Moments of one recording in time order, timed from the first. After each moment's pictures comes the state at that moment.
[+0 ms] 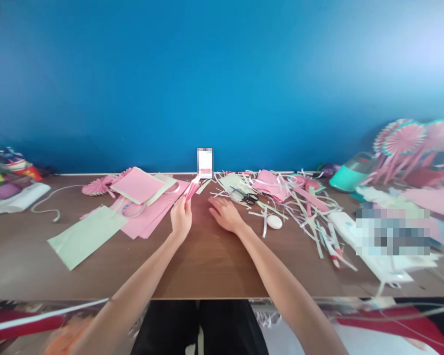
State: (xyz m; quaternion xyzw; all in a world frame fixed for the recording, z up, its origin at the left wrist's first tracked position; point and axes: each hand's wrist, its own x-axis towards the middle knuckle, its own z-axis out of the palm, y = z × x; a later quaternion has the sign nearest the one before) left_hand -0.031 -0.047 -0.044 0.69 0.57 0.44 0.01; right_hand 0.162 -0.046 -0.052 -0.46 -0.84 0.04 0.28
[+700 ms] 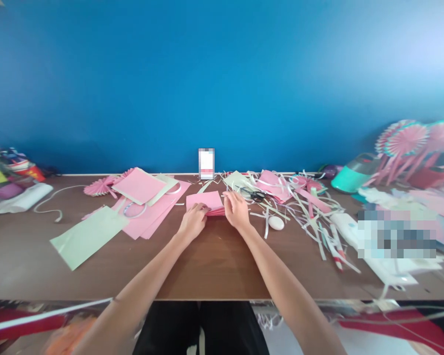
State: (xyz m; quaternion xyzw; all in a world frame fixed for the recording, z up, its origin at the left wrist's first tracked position) left_hand -0.015 -0.051 -0.045 0.85 0.48 0.19 -0.01; right_hand 0.175 -0.047 -0.041 -0.52 -0.73 -0.02 0.43
